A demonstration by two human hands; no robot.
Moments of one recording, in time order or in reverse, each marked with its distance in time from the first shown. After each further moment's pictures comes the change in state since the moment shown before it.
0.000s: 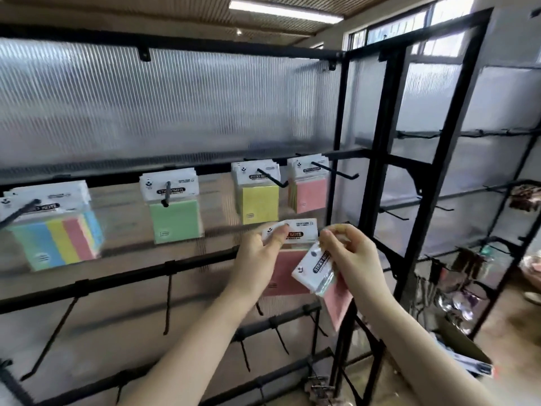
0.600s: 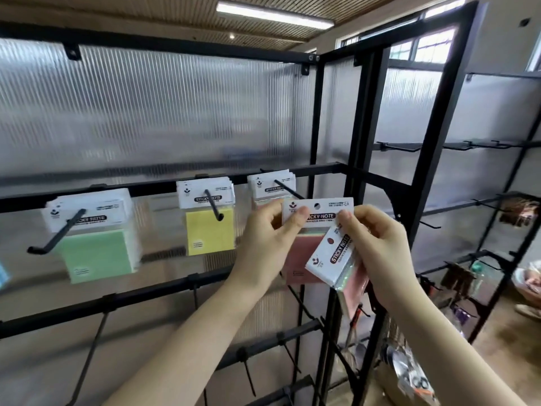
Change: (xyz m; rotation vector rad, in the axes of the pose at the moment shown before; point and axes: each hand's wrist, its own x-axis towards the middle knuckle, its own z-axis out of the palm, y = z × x) left_hand 0.084 0.024 0.084 0.039 0.037 0.221; right_hand 0.085 -0.017 -0.080 -0.006 0.047 -0.152
